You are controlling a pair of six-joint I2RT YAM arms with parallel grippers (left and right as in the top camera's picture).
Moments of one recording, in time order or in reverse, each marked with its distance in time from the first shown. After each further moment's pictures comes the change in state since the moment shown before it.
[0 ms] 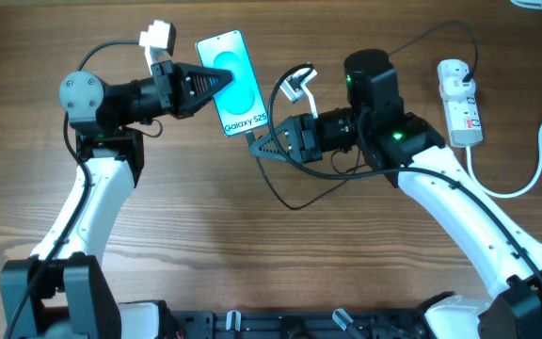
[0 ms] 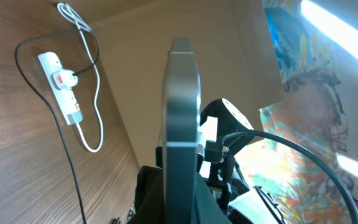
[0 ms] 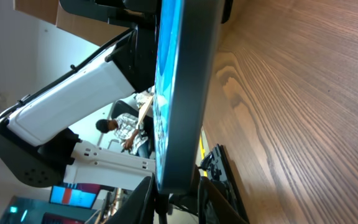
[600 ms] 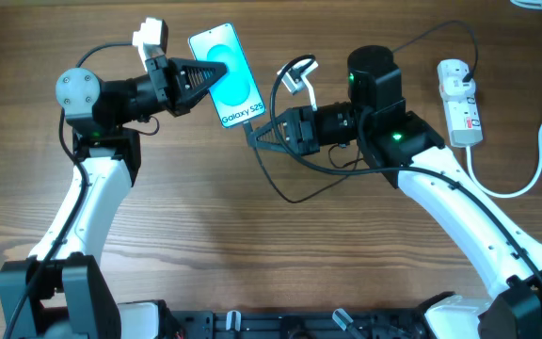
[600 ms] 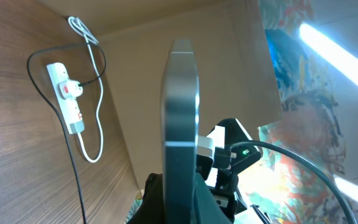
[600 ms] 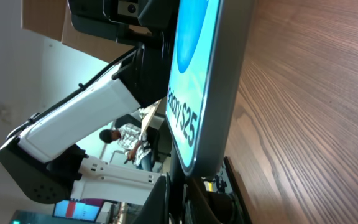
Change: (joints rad) left arm 0.014 0.000 0.006 -0.054 -0.046 -0.003; right arm 0.002 -0.002 -0.003 0.130 0.028 0.143
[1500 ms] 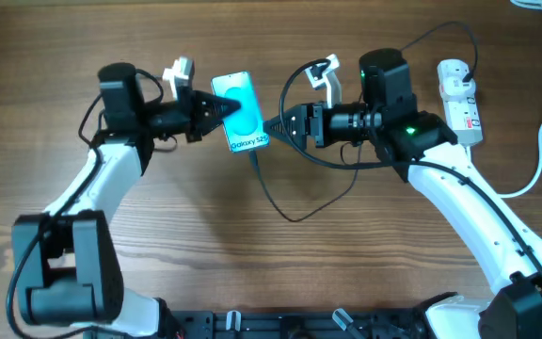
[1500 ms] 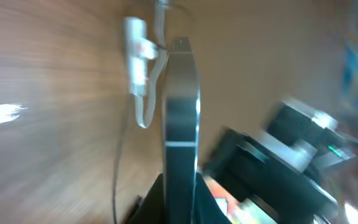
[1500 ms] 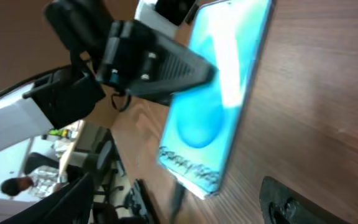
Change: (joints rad) left arm -0.016 0.162 0.010 -0.686 0.000 0.607; right arm -0.072 0.000 -0.003 -0.261 0.329 -0.291
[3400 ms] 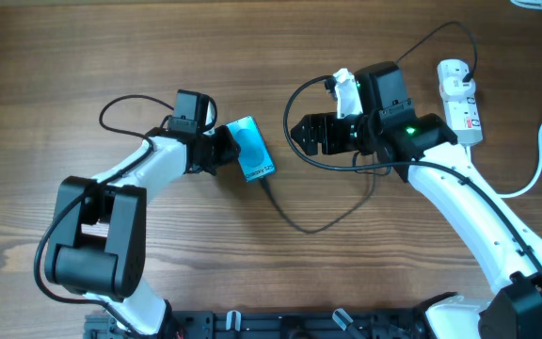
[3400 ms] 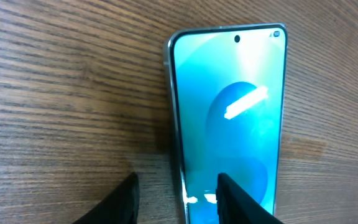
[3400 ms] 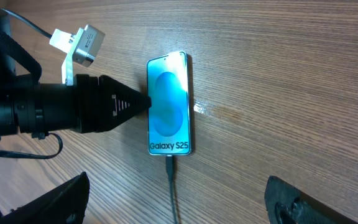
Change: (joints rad) left arm -0.240 0.141 0.028 -0.475 -1.017 0.362; right arm 0.000 0.000 0.000 -0.247 0.481 -0.142
